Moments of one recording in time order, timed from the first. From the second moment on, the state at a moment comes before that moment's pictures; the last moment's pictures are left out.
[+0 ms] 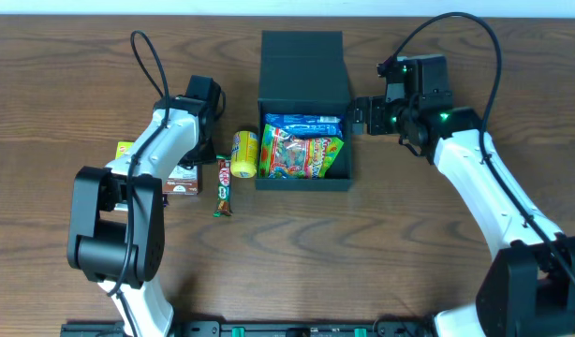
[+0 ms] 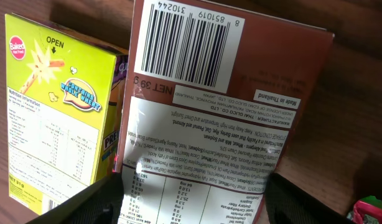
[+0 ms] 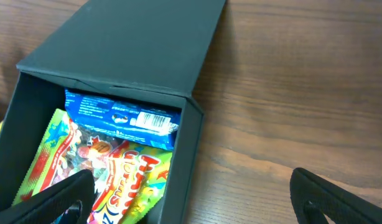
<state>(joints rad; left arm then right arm) -0.19 1.93 1.30 -0.88 -0.35 -0.43 0.19 1.65 1.23 -0.49 -0.19 0.15</state>
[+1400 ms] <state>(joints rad) -0.18 1.95 1.28 -0.86 -0.33 -0.30 0.19 1.65 1.23 -0.49 -0.19 0.15</state>
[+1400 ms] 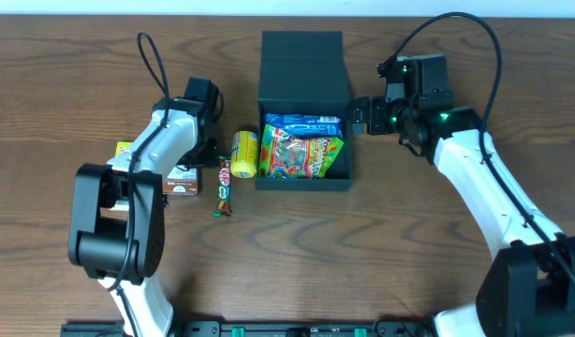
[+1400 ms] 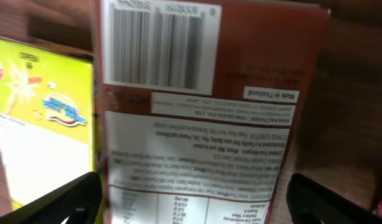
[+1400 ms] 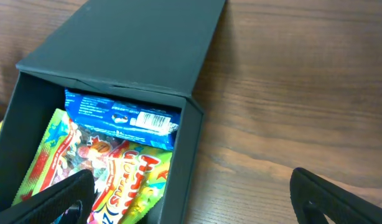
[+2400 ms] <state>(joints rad) -0.18 1.96 1.25 -0.84 -0.32 -0.31 0.19 1.65 1.23 -0.49 -0.19 0.13</state>
